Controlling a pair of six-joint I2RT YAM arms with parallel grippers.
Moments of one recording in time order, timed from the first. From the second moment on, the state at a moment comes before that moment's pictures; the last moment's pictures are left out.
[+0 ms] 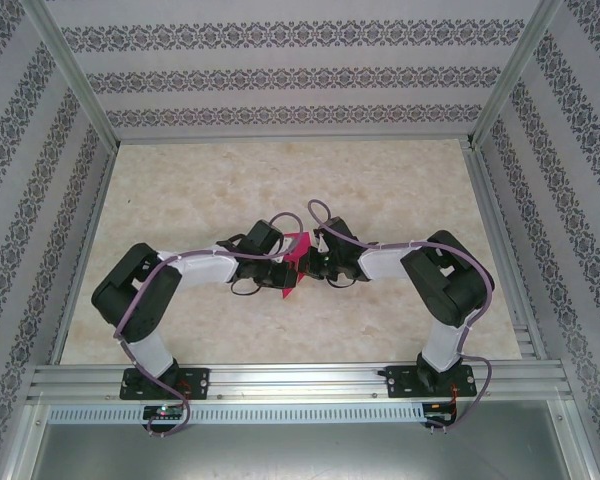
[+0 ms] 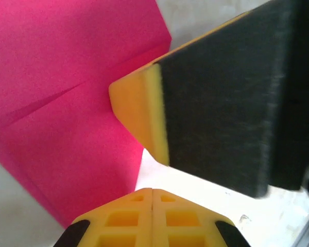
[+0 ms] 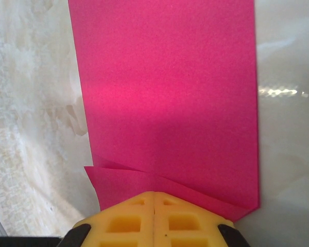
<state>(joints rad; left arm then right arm) -0.67 1.73 0.88 -0.18 0.44 -0.52 0.63 1.81 0.81 0.10 -0.40 0.83</state>
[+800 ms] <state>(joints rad) -0.68 1.60 0.70 -0.20 0.44 -0.52 0.61 1.86 0.87 0.05 -0.46 0.87</state>
